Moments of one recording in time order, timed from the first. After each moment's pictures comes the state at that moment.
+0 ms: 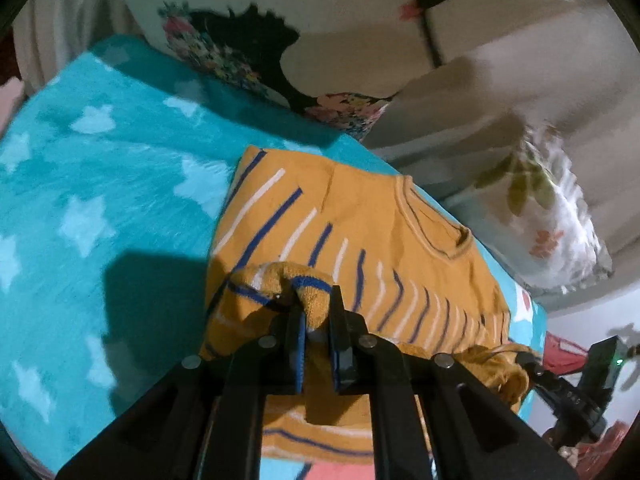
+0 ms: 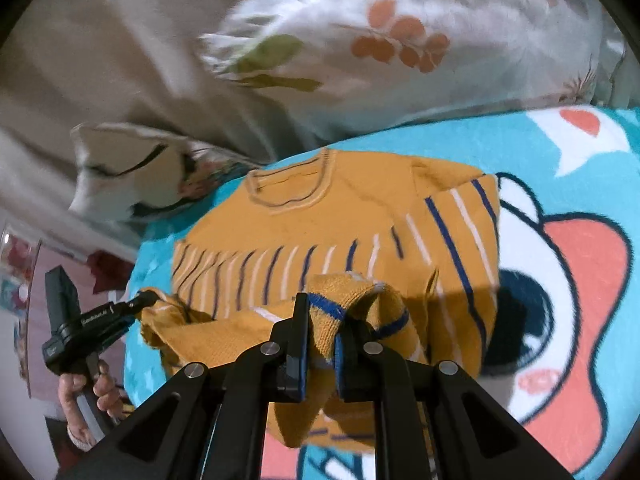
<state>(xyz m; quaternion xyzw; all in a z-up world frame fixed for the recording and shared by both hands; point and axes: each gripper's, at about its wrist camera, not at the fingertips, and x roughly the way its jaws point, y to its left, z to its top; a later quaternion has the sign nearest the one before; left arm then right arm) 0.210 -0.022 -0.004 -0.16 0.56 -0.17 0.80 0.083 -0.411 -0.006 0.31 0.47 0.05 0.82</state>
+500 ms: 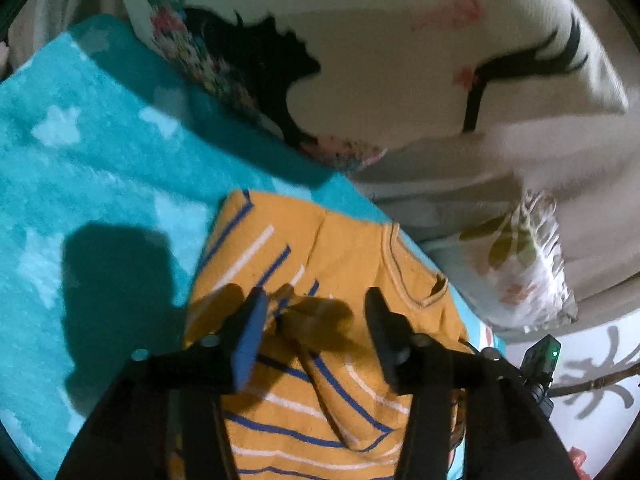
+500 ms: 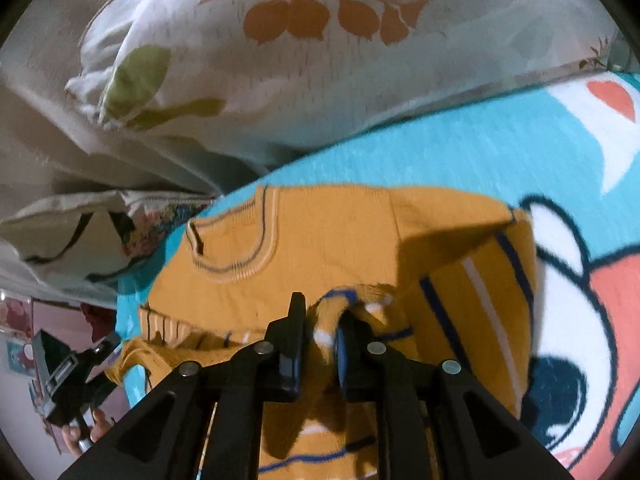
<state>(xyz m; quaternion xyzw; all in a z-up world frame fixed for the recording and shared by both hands) 0.251 -0.003 -0.004 -0.24 0.54 -0.19 0.78 0.166 -0.443 -0.055 0.37 0.49 0.00 0.79</state>
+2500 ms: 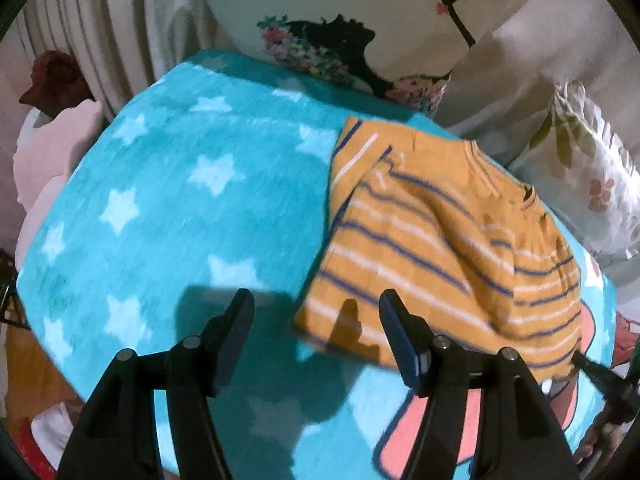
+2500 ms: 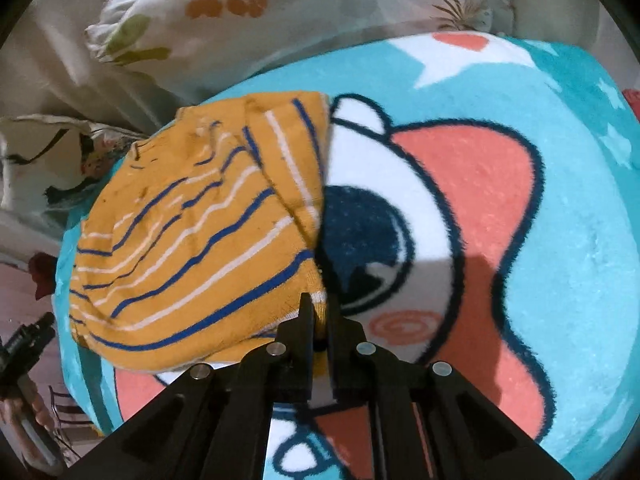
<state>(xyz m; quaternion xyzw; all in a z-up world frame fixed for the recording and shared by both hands) 0.122 0.018 0.006 -0.05 0.54 -0.05 0.84 0.011 -0.474 -0.068 0.27 0.52 -0.05 0.81</state>
